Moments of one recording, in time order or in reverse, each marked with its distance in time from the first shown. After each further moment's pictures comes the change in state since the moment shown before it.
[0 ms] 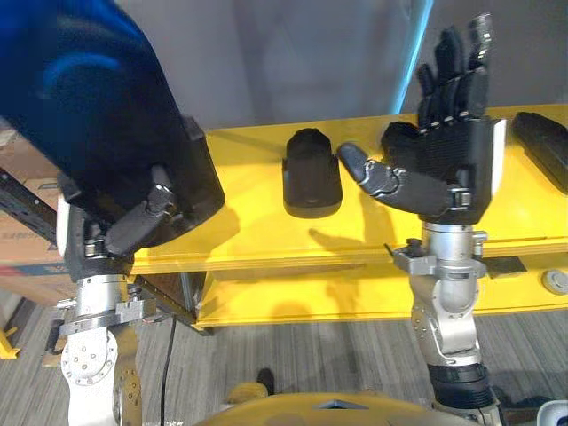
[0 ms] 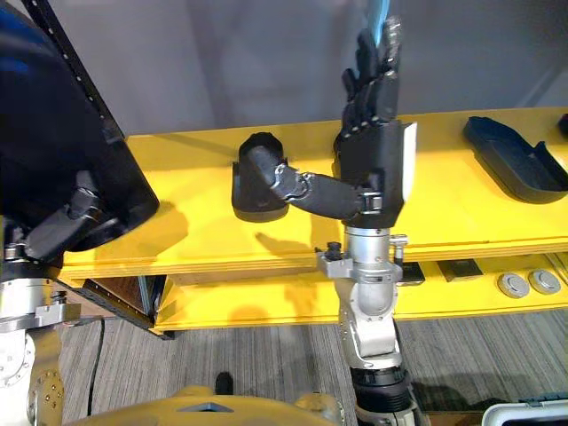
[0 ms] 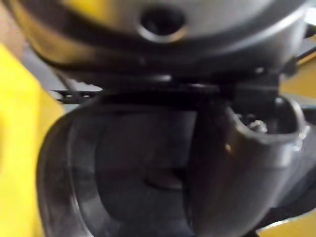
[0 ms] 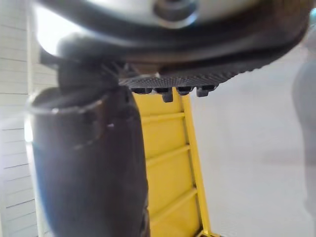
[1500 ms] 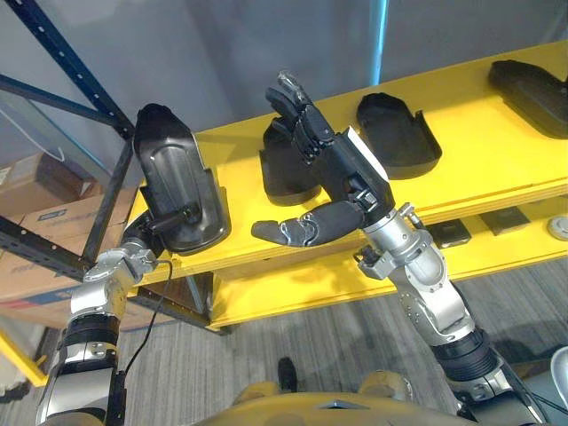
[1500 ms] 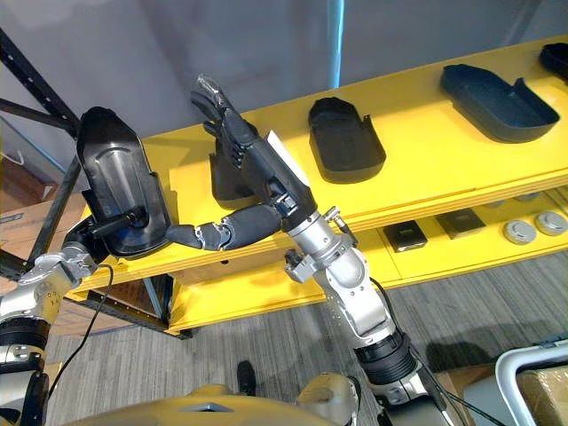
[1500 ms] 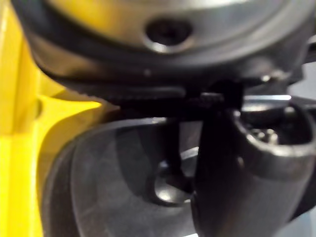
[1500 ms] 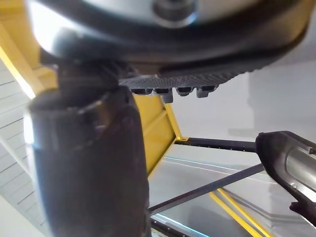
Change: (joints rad) left arm -0.585 0.385 -0.124 1.000 -0.197 0.294 -0.200; right arm -0.176 -0.187 0.228 0.058 0.196 0.199 0.314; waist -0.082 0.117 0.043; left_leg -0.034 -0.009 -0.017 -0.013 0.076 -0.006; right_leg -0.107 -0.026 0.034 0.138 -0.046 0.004
